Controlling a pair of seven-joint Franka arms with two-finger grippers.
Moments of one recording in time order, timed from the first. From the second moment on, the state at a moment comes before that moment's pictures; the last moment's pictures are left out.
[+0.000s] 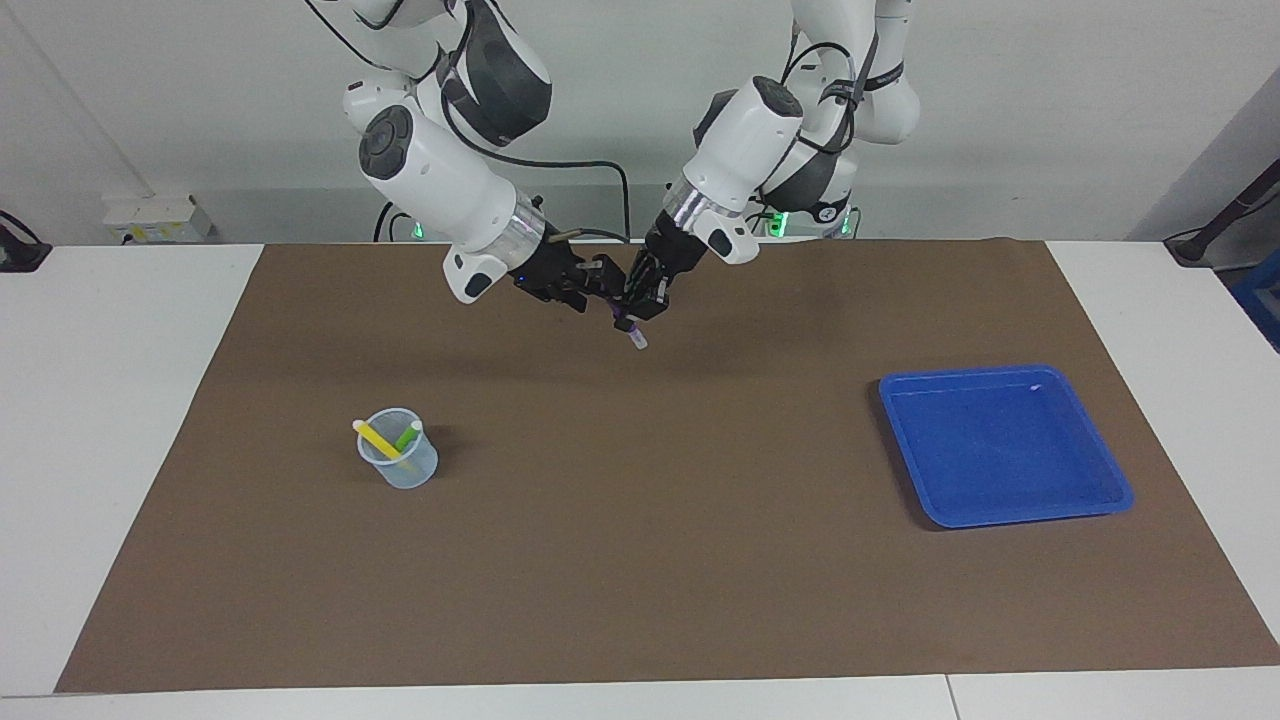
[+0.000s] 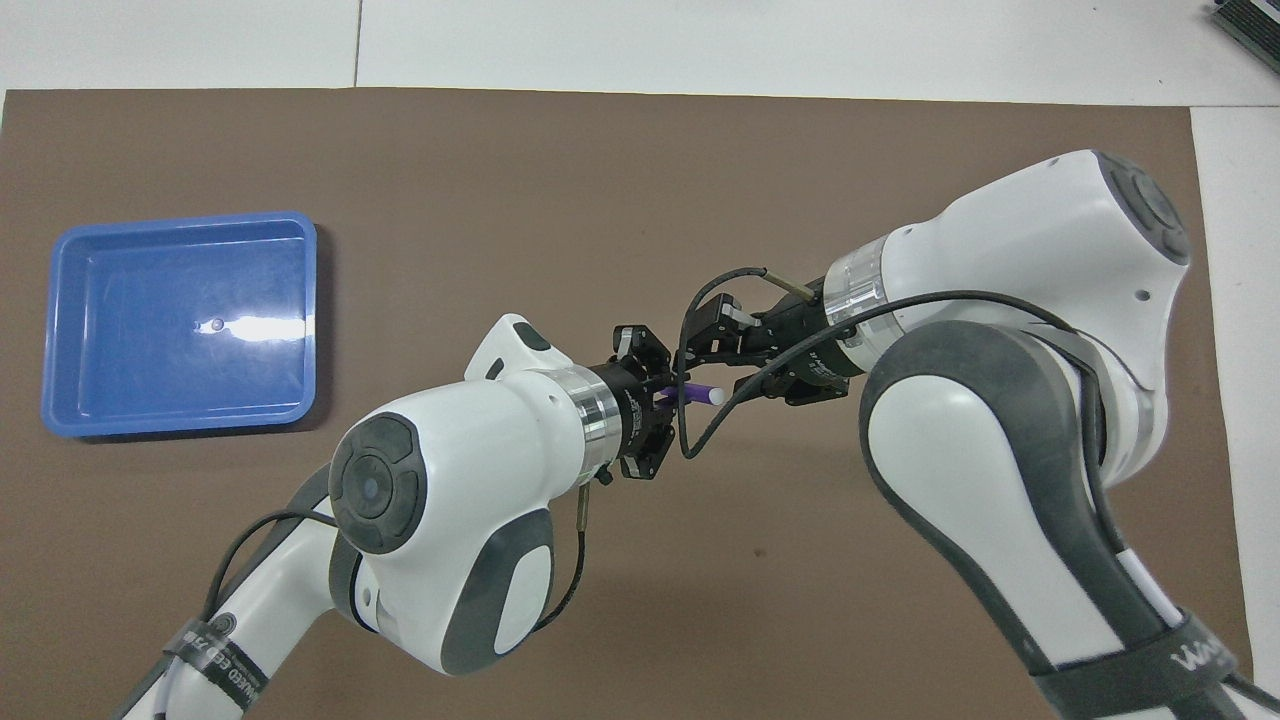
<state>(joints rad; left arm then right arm) -0.56 0.03 -0.17 -2.04 -0.48 2.56 -1.84 0.26 0.11 0.09 -1.75 0.60 1.88 0.49</state>
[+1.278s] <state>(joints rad) -0.21 0.03 -0.17 -1.99 -0.24 2.15 -1.08 0.10 0.12 0.07 -1.75 -0.03 1.85 -0.14</state>
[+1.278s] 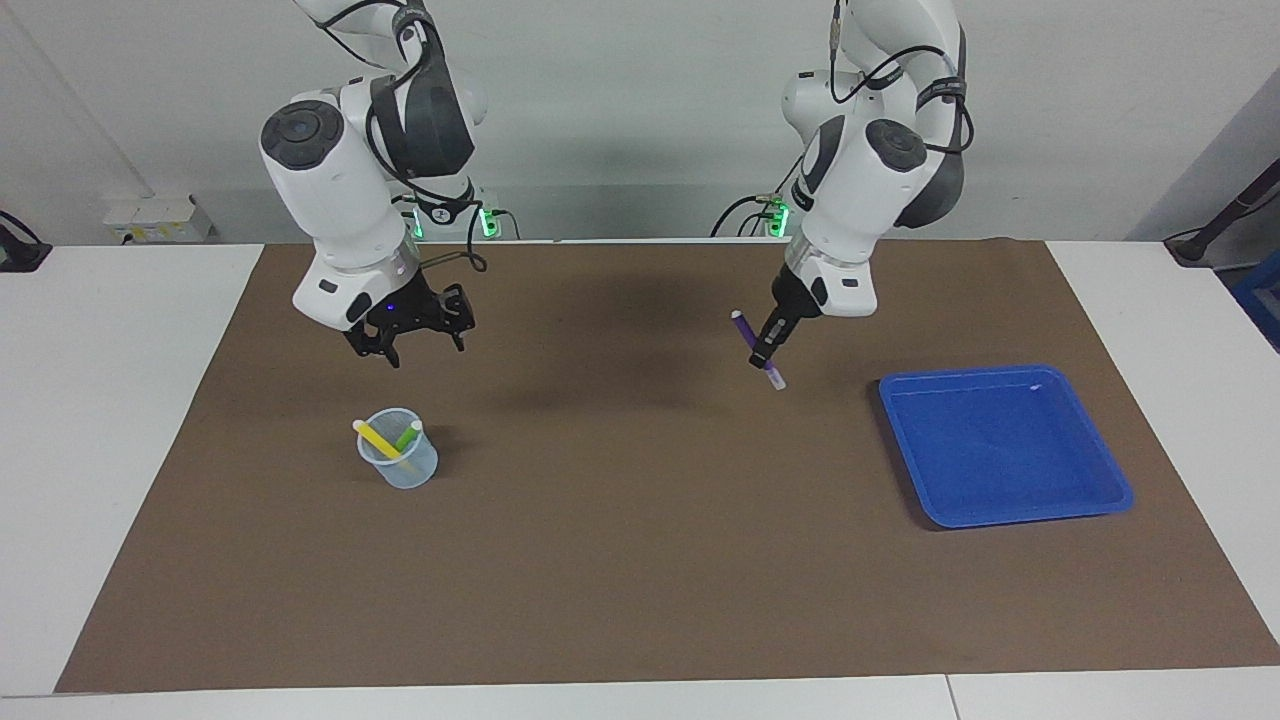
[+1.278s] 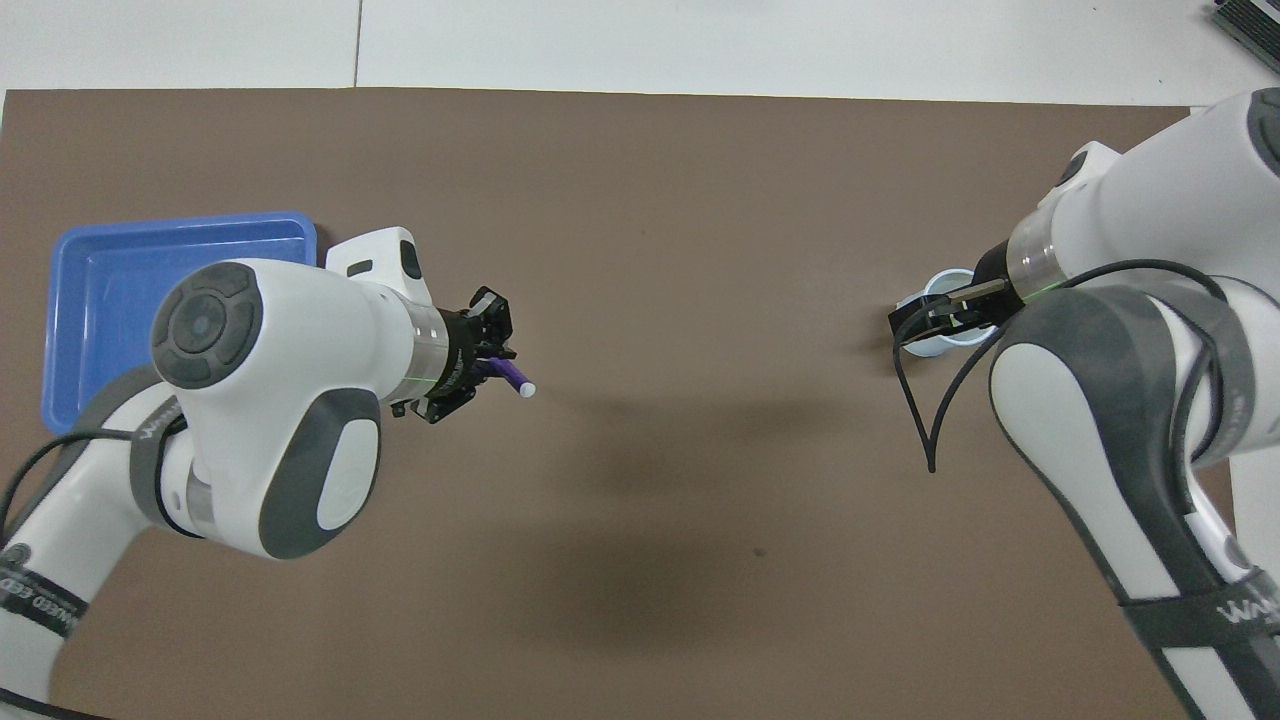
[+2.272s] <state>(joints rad) 0.21 0.02 -0.16 -1.93 -0.11 2.04 -0.28 0.16 0.20 0.08 -1.92 -0.40 2.06 -0.24</state>
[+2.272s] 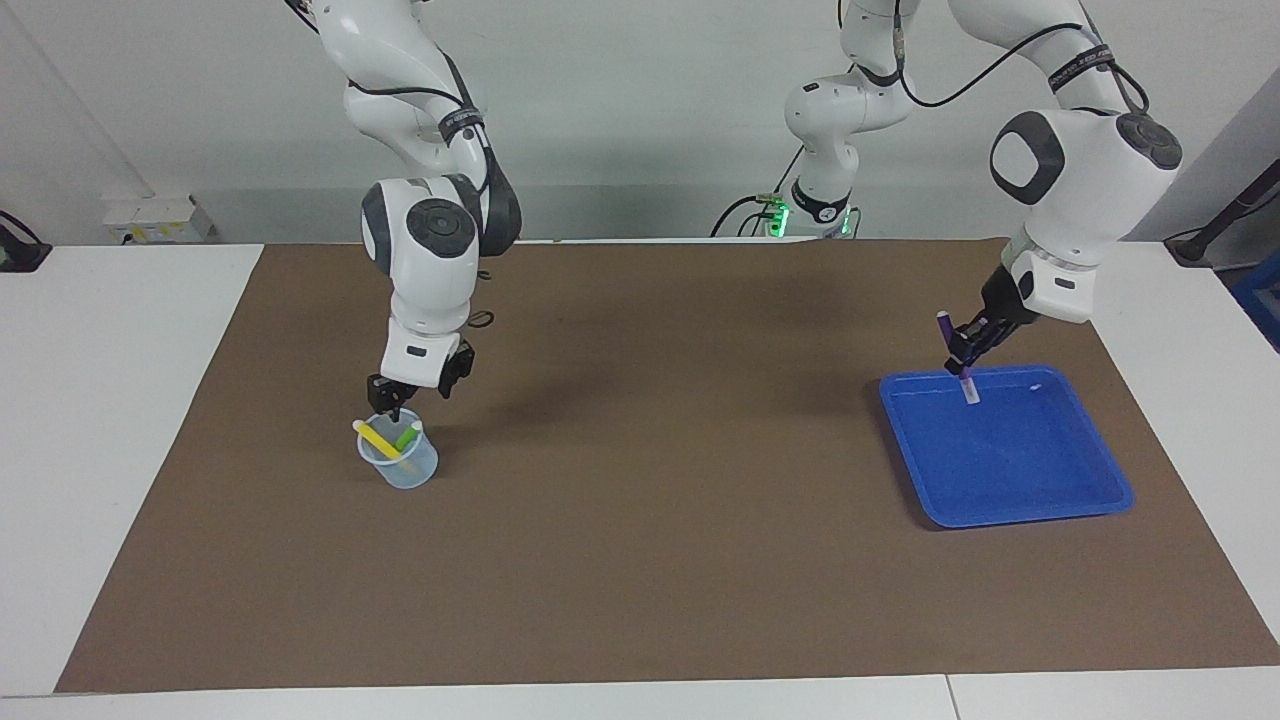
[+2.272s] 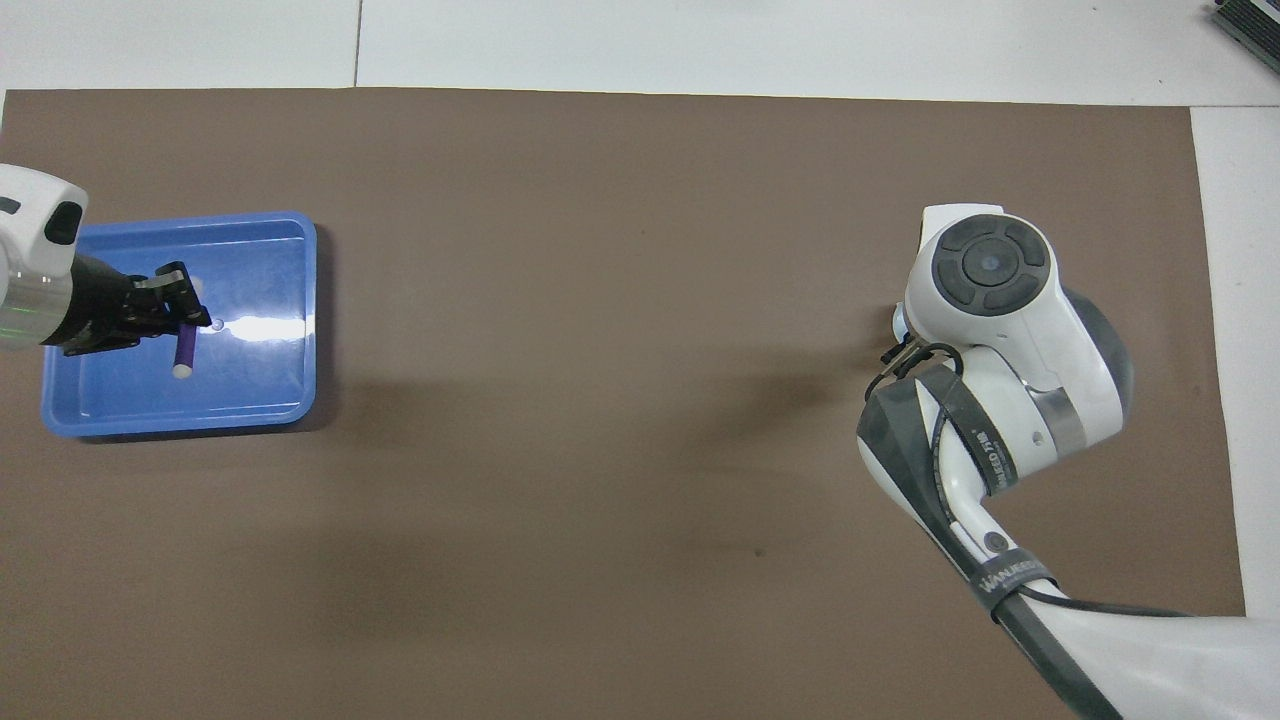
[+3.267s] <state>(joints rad) 0.39 0.38 -0.17 -1.73 0.14 2.22 0.15 0.15 0.21 0.08 -1.92 -0.40 2.12 -0.24</state>
